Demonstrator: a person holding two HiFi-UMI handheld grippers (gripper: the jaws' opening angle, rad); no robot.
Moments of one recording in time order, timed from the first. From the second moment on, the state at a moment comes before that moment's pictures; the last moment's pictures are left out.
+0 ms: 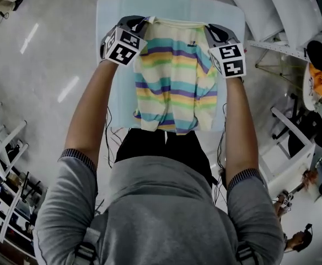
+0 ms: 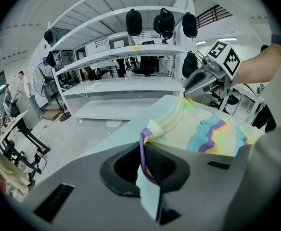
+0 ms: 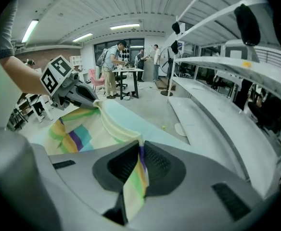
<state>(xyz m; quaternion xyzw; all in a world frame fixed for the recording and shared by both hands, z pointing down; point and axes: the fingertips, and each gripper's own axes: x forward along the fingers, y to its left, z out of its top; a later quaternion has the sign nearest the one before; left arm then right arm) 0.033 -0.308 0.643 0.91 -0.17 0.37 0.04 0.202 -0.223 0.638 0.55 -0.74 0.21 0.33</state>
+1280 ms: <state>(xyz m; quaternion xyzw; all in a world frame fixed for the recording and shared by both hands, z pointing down) -0.018 -0.294 0.584 0.90 -0.29 0.25 0.20 0.227 -0.213 0.603 0.60 -0.71 0.23 0.27</state>
